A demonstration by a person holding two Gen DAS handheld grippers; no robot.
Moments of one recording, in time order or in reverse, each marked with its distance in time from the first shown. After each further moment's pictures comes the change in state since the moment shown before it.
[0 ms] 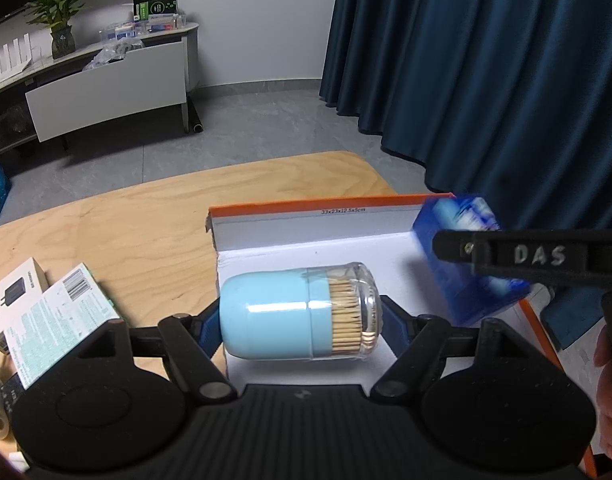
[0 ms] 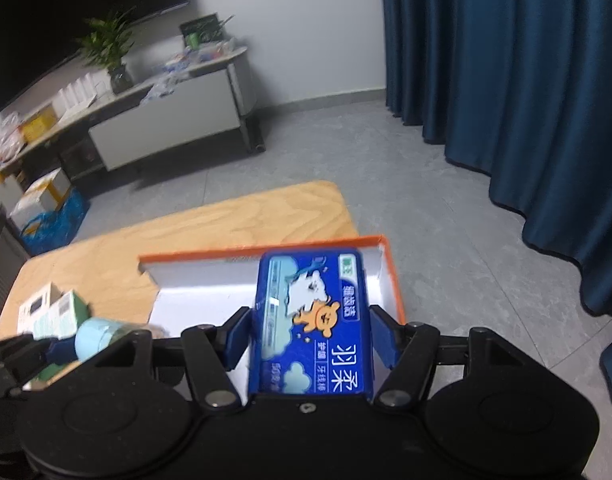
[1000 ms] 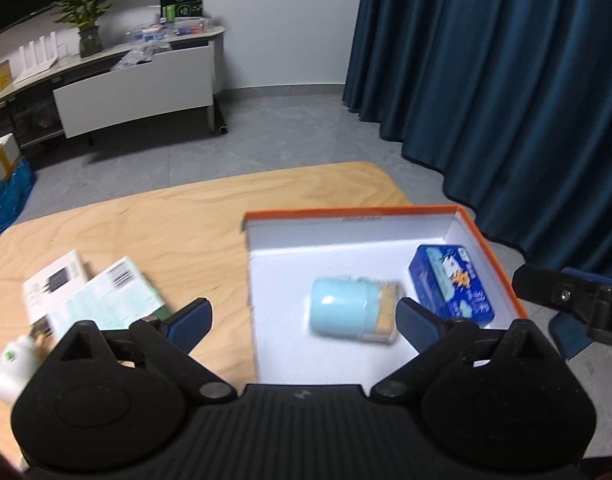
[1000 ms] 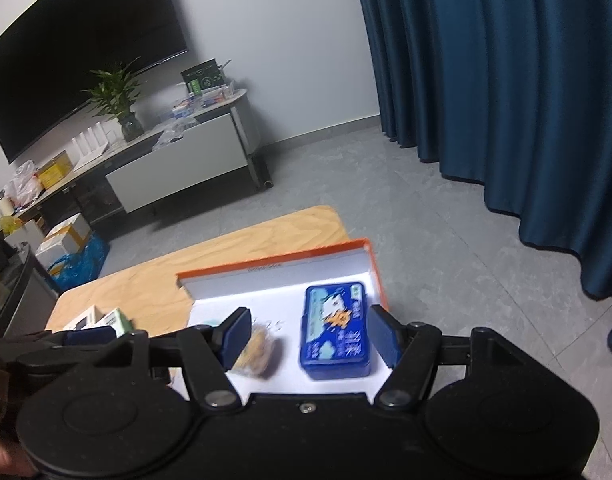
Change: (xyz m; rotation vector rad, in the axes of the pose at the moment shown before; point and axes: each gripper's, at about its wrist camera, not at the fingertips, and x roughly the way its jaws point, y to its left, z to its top) left arm -0.038 0.005 -0.001 -0.041 0.001 0.080; right arm -0.074 -0.002 -0.027 0.060 -0.078 0.048
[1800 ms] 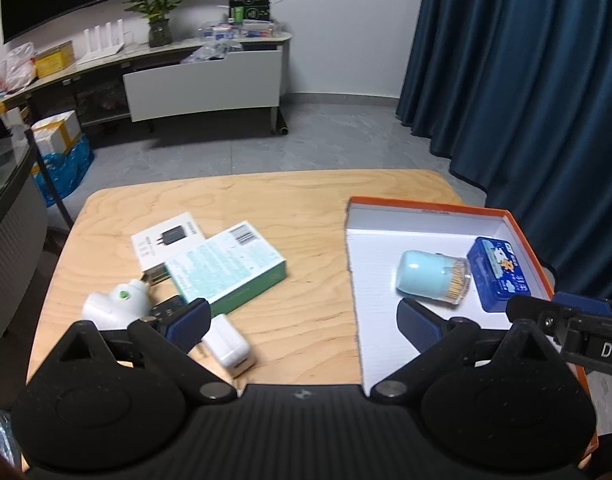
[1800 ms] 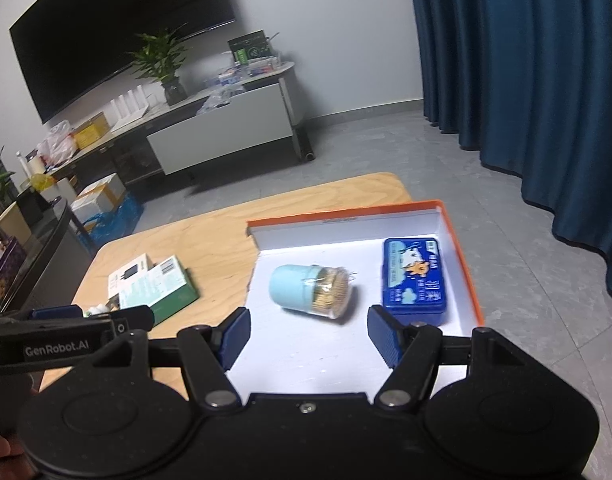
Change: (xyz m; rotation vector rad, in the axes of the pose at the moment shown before) left arm -0.057 0.060 -0.031 -0.101 -0.026 0.106; right arm -0.011 0.057 -0.029 -0.088 0.067 0.078
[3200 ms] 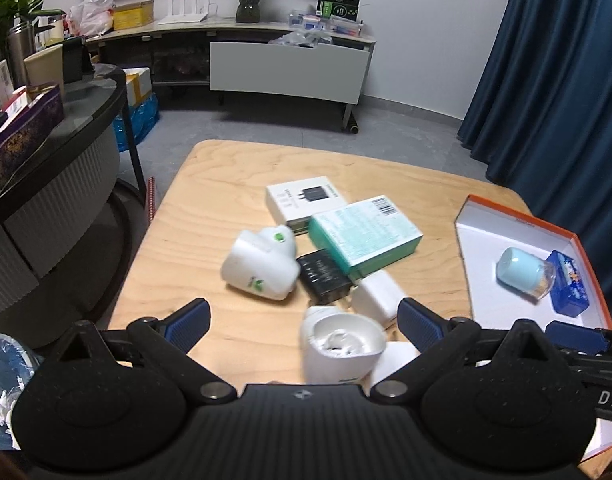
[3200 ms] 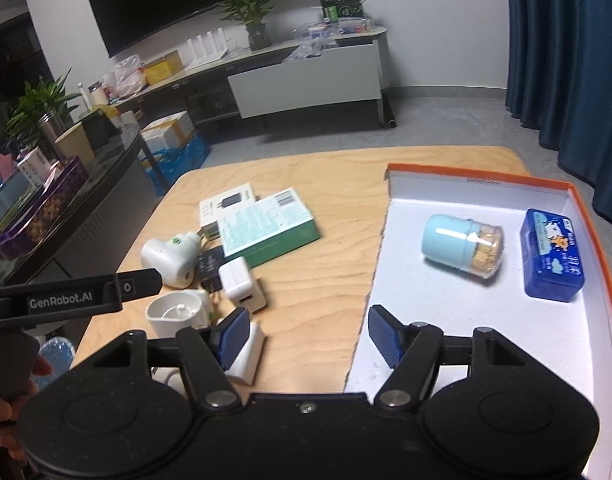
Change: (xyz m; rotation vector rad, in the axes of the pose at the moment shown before) left arm -0.024 0.107 -0.040 -0.175 0.001 0.079; right arm 0.024 0.099 -0.037 -0.168 0.113 0.146
